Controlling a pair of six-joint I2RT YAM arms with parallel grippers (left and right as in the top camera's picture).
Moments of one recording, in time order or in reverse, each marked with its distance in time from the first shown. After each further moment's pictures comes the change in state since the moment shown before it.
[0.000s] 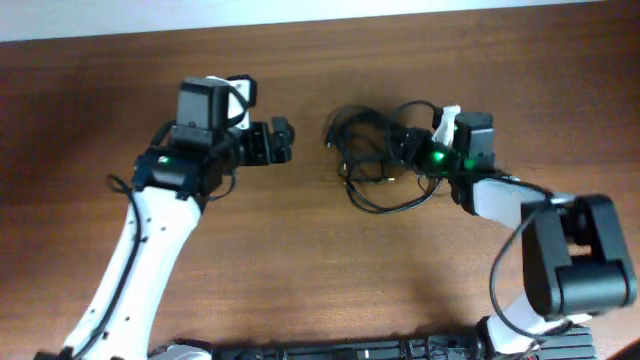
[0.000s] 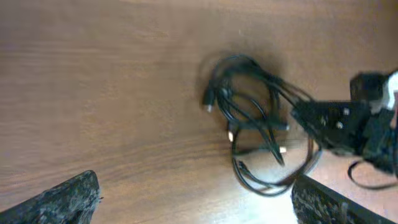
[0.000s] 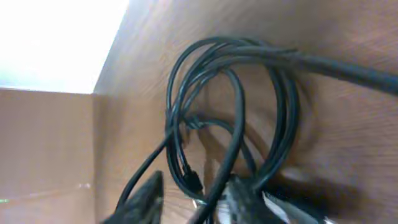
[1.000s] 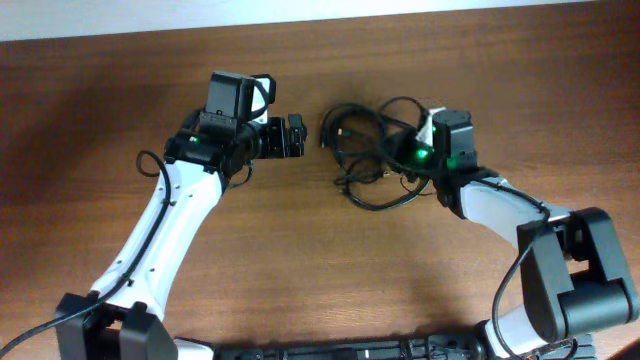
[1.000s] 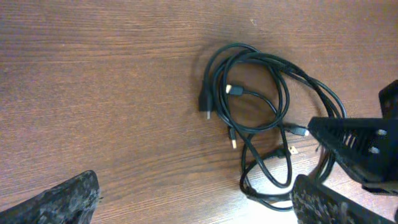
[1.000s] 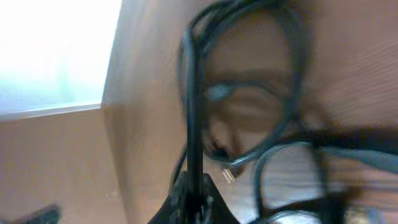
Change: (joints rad) left arm -0.028 0.144 0.003 0.090 -0.020 0.000; right arm 0.126 -0.089 0.037 -0.129 0.091 0.204
